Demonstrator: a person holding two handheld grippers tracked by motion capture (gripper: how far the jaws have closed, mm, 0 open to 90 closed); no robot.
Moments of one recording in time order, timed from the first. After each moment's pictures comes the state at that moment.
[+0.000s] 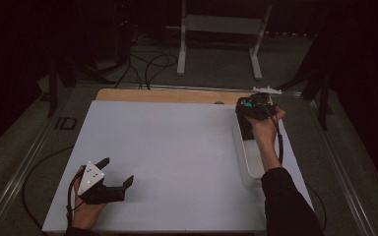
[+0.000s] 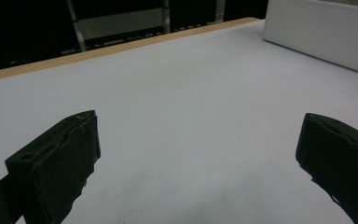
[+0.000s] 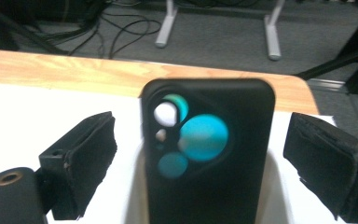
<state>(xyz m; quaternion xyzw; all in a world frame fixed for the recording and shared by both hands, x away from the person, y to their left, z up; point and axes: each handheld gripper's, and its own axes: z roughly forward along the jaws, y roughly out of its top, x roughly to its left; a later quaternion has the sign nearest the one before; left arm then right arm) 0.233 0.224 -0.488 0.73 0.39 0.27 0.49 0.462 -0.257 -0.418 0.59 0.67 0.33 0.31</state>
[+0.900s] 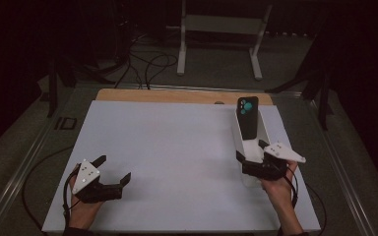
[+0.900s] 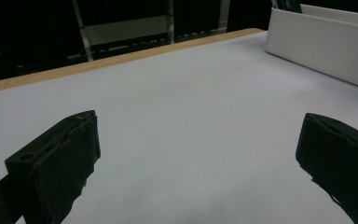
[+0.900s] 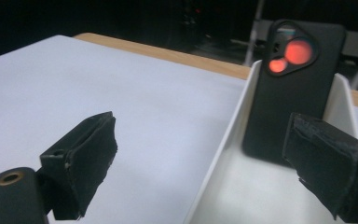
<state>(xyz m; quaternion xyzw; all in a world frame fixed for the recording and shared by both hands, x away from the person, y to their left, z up) 0.232 0.228 -0.474 0.72 0.39 0.28 0.50 0.280 -0.265 -0.442 0.43 0.71 0.48 0.29</state>
